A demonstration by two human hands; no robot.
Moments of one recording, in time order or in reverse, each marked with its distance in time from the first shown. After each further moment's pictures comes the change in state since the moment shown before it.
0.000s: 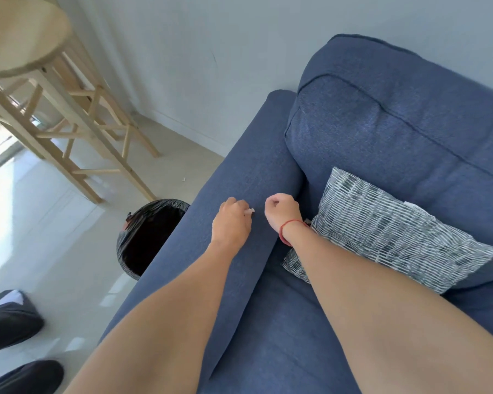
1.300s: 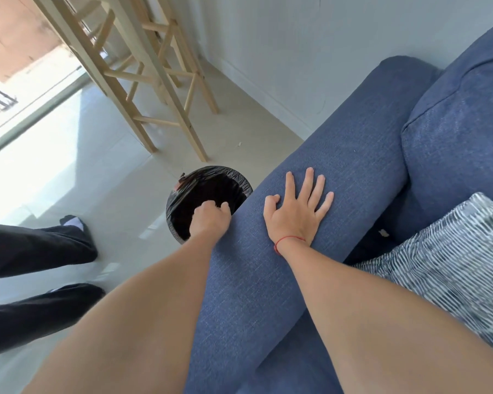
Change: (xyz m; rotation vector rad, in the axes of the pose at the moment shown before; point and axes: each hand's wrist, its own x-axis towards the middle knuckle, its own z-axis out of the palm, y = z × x) left_hand 0.019 -0.173 -0.036 -0.173 -0.116 -0.811; right_hand 0.008 -0.035 0.155 -0.678 0.188 -0.285
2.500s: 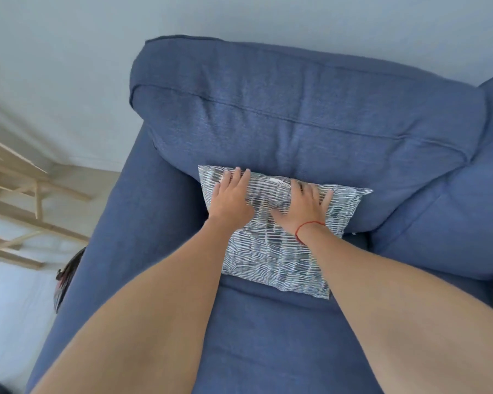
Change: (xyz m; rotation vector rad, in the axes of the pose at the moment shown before) left_hand -0.281 0.248 0.209 0.665 -0.063 1.128; right_hand -0.056 0.397 -0.161 0.067 -0.062 0.374
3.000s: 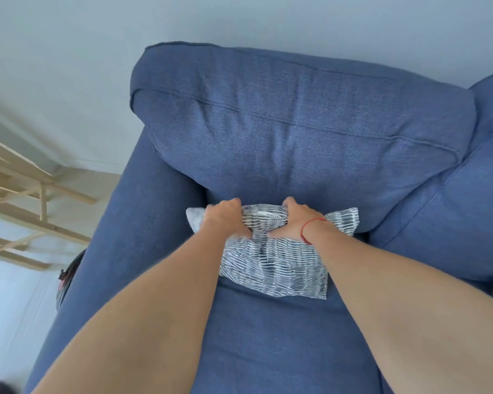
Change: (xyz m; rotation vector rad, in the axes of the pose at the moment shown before) left_hand -0.014 0.009 -0.005 0.159 -0.322 -0.176; right_hand -0.010 0.016 -0.026 0.090 -0.459 -0.053
